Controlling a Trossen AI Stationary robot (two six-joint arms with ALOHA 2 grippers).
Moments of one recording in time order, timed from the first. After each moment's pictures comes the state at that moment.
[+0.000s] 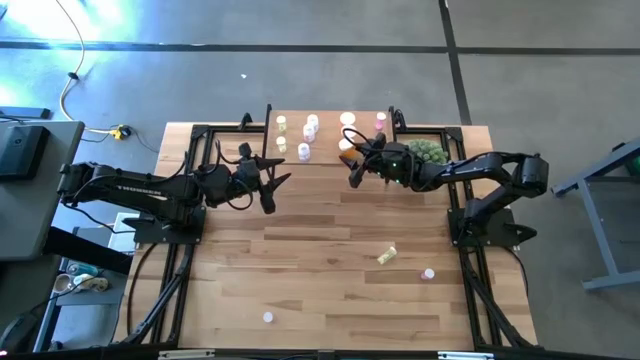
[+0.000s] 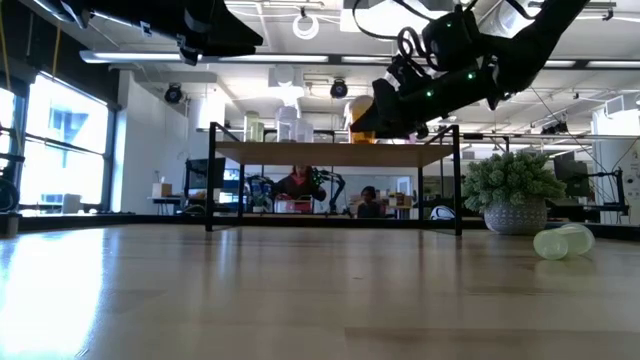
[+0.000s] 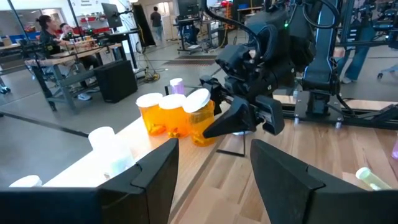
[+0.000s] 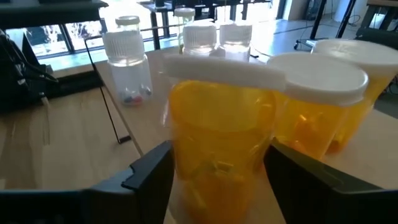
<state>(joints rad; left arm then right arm) 0.14 0.98 0.55 0.33 -0.46 0.08 -0.35 1.51 0.65 0.63 0.19 0.04</state>
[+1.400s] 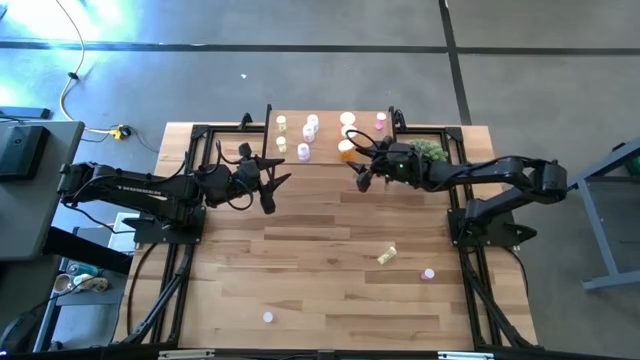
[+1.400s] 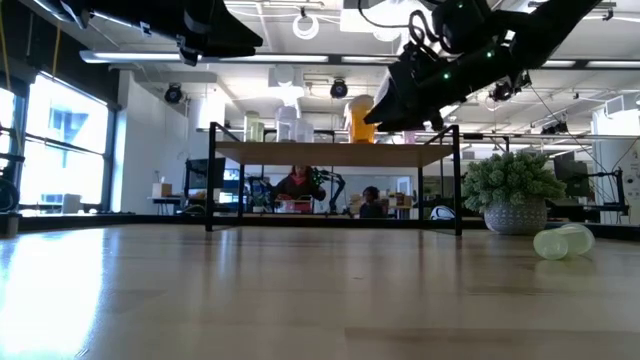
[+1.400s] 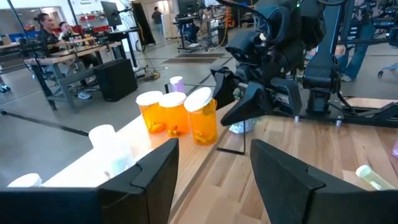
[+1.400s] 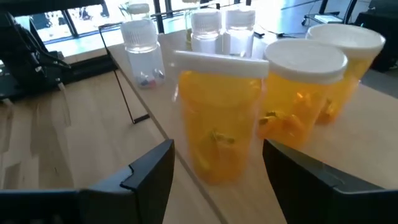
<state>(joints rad) 0.14 0.98 0.55 0.32 -0.46 0.08 -0.32 1.35 0.65 0.37 0.20 0.11</state>
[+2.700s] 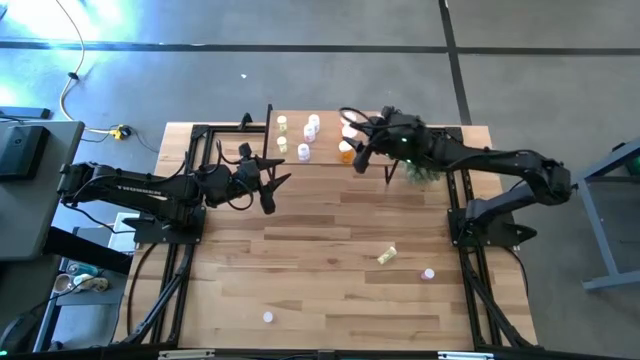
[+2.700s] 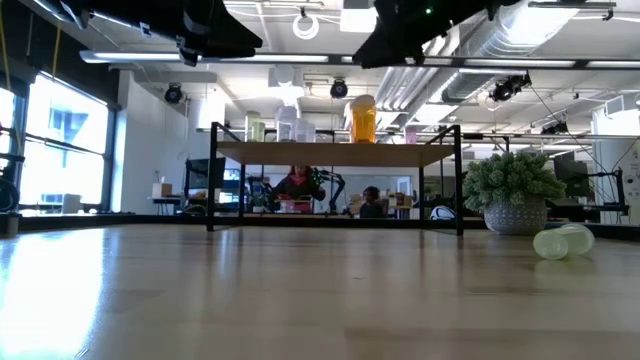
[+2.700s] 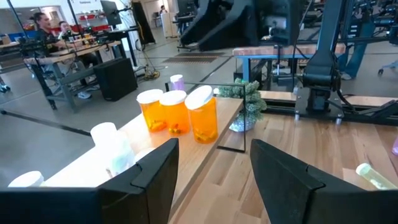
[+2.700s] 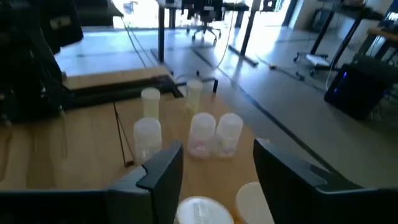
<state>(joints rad) 0.14 0.98 0.55 0.31 -0.46 0.08 -0.31 1.31 1.06 -0.02 0.20 -0.08</state>
